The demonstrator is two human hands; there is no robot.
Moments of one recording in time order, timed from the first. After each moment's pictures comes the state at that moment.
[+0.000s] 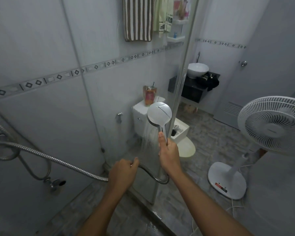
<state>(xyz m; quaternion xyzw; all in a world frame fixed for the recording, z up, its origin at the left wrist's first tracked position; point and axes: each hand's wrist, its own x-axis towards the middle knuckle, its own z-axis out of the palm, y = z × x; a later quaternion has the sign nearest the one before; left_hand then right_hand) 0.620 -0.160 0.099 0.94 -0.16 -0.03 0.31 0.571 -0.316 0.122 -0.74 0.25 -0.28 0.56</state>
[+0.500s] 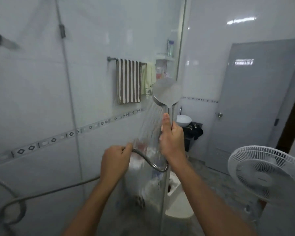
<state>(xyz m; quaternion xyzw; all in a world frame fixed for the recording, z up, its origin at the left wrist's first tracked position) 0.711 -0.200 0.318 0.84 -0.23 0.13 0.48 0.624 -0.339 0.363 -0.70 0.12 -0.48 0.52</state>
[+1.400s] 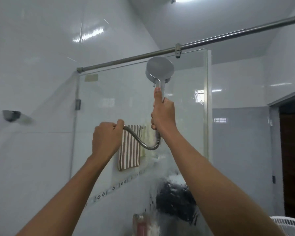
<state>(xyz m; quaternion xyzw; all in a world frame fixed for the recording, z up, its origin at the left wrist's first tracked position) 0.873 -0.158 0.578 0.69 -0.30 0.30 0.59 0.789 -0.287 0.641 -0.67 0.02 -0.59 0.45</state>
